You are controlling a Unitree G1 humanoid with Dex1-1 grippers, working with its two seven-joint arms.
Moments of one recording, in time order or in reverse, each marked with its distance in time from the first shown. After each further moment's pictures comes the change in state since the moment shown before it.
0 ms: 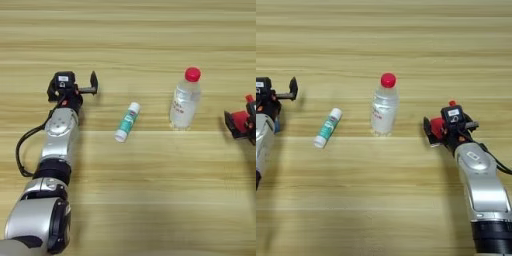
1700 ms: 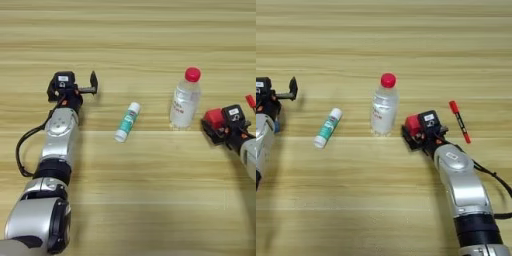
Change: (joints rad) left arm 0.000 0.000 -0.001 -0.001 0.000 0.000 0.005; right arm -0.050 0.064 0.081 0.118 0.045 -0.033 0.069
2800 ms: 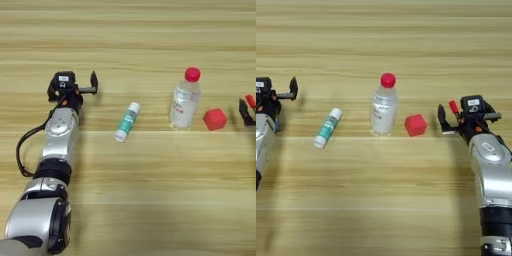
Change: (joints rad) left arm 0.000 -0.001 -0.001 0.000 0.000 0.000 0.001; right arm -0.045 -0.111 -0.193 0.074 -0.023 -0.086 -0.117
